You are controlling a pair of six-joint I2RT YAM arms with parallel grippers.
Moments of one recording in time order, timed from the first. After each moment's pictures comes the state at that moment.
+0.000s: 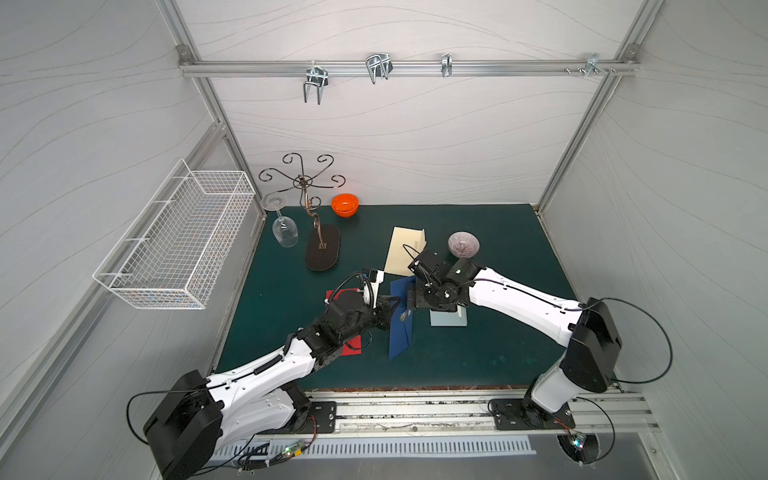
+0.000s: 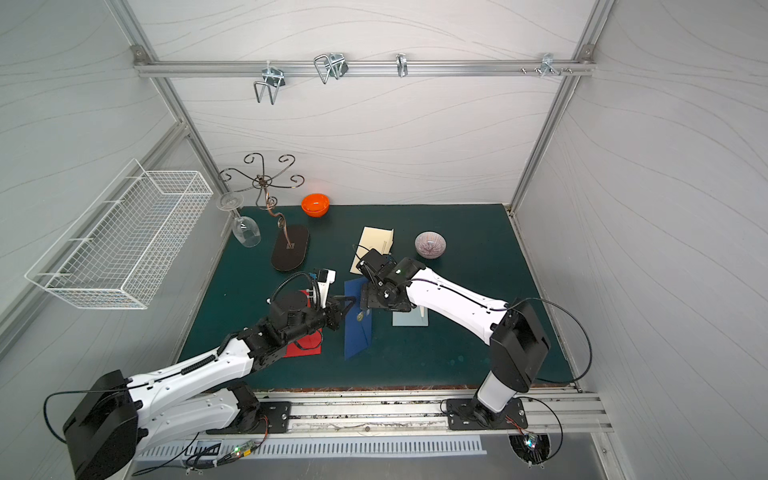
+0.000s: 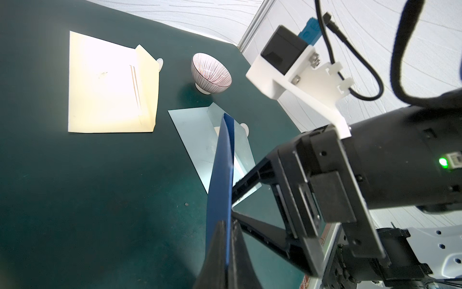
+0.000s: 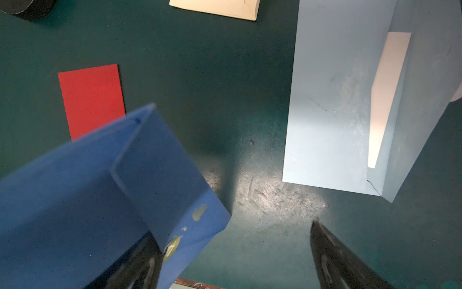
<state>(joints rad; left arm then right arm) -0.75 1.05 0.47 0.23 0.11 -0.55 0.92 1.62 1.35 -0.92 0.08 0.82</state>
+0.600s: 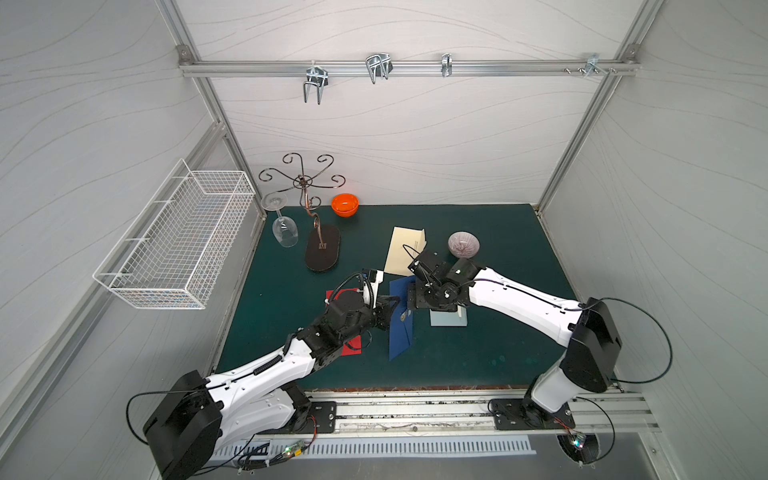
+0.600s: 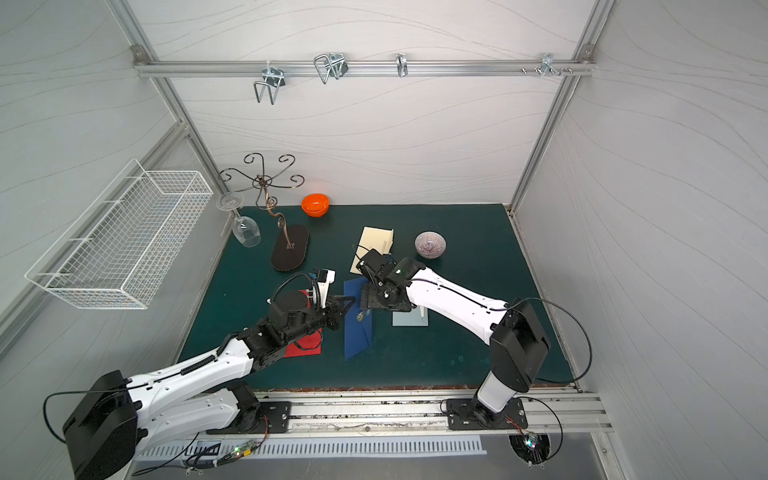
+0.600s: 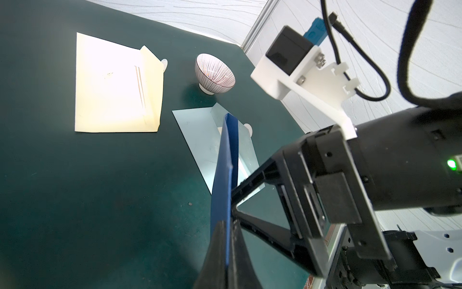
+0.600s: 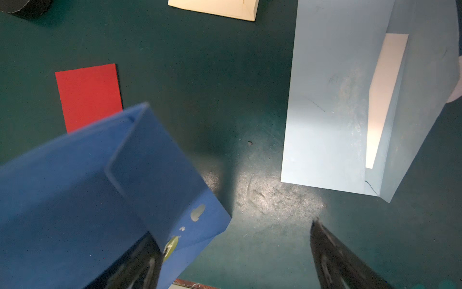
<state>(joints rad) -0.75 1.04 0.47 0.23 0.08 -0.55 0.92 1.62 1.35 -0.93 0.09 0.82</state>
